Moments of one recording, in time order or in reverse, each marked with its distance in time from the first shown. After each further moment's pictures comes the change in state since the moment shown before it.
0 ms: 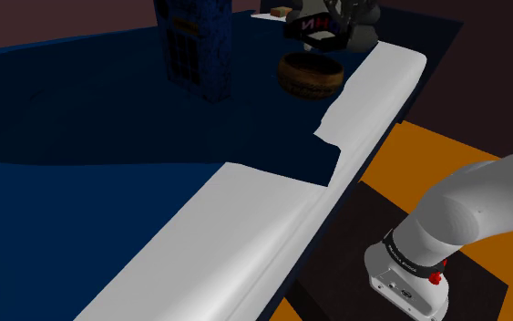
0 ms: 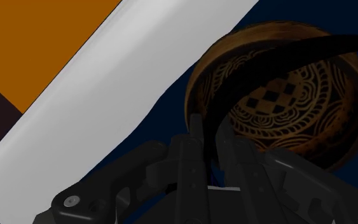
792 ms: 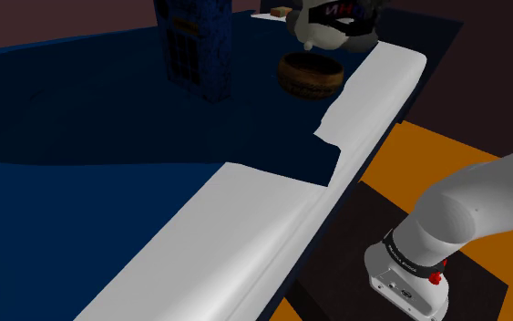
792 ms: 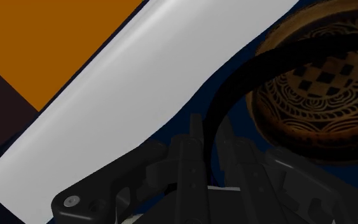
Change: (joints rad) arm -0.042 0.005 -0.097 0.075 -0.036 -0.036 -0.149
